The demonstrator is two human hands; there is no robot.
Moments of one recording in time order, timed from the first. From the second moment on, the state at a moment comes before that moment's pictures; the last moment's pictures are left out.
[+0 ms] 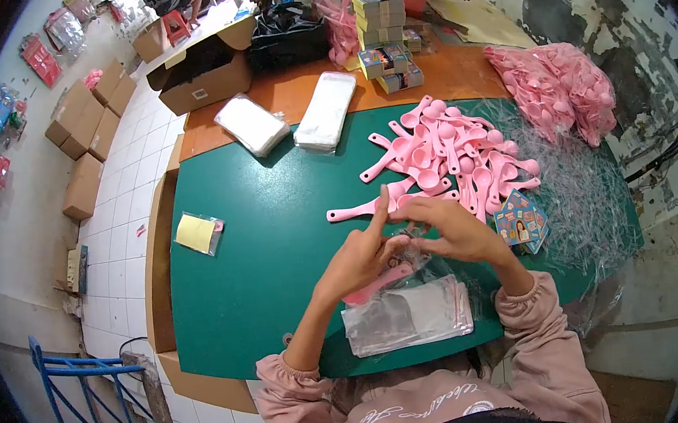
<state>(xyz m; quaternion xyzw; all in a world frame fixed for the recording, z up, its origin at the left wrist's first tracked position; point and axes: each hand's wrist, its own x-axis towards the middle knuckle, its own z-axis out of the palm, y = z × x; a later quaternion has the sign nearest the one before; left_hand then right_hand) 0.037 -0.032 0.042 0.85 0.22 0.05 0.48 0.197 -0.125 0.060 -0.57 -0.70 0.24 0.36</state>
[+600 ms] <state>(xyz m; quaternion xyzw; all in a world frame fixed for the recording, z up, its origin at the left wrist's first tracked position) 0.005 0.015 0.007 0.67 0.09 0.02 0.74 0.231 -0.136 0.036 -0.61 -0.45 0.55 0.34</state>
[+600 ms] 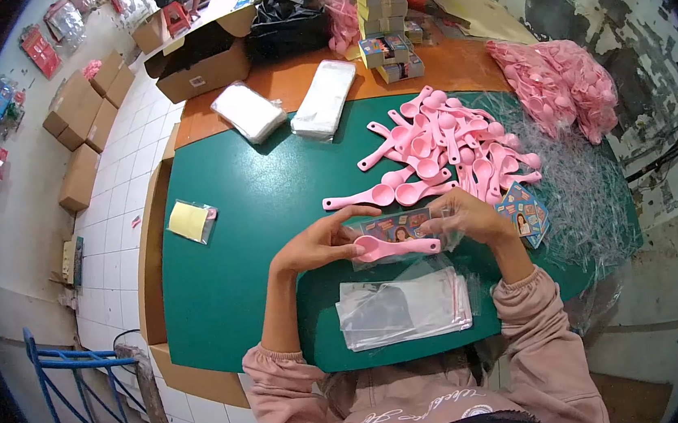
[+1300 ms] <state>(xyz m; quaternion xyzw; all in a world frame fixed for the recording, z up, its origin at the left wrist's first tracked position) 0.017 -0.042 -0.007 0.30 0.25 0.04 0.92 0.172 -0.141 0.032 -0.66 -0.71 0.04 0.24</state>
